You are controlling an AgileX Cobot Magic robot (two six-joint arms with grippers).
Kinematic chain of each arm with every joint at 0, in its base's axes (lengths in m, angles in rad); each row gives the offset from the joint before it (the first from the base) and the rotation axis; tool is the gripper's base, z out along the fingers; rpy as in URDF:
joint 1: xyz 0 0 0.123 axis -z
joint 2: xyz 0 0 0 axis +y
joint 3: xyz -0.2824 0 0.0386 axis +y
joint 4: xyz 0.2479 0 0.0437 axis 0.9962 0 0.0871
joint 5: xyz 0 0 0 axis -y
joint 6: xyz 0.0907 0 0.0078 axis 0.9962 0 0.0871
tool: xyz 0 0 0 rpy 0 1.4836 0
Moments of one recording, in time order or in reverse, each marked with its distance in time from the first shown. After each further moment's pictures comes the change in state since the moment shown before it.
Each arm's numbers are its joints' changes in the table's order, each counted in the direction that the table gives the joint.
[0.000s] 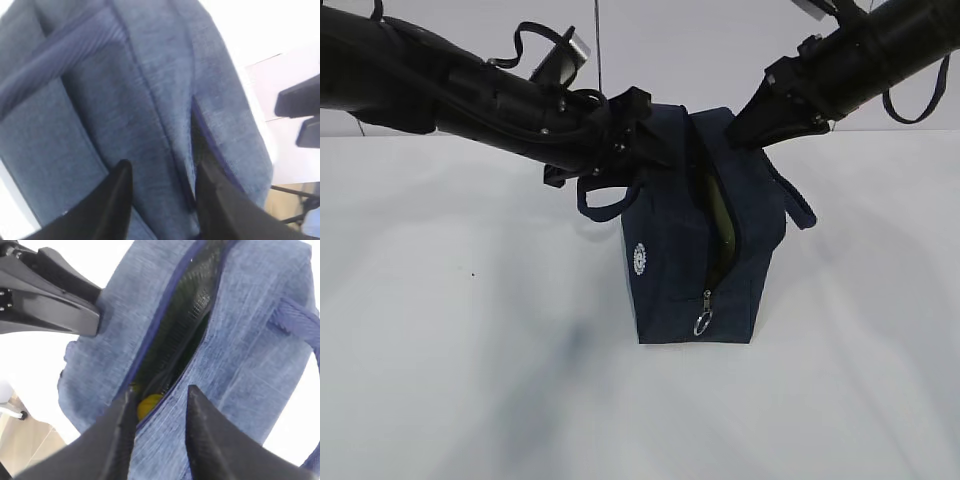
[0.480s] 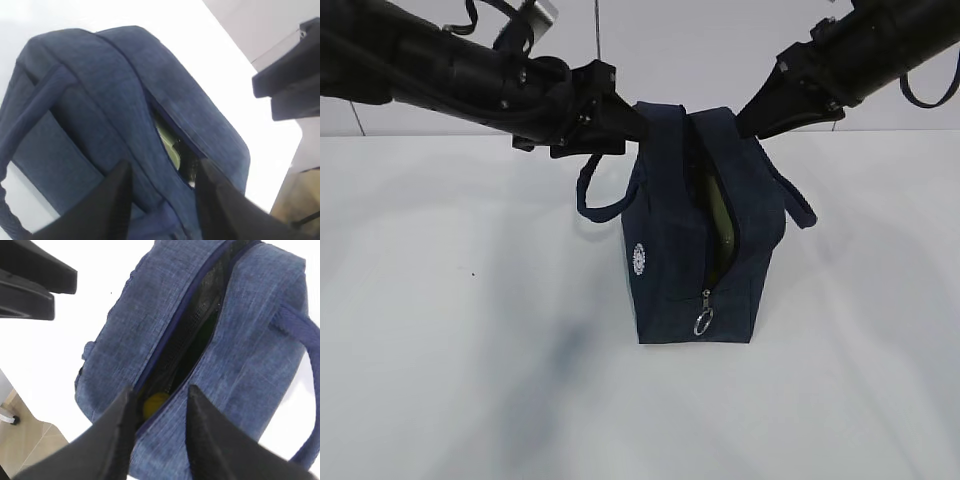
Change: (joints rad) left arm -0.058 -0.063 -0.002 0.033 -0.025 0.115; right arm 0.000 -0.051 0.000 -0.041 -0.007 0.022
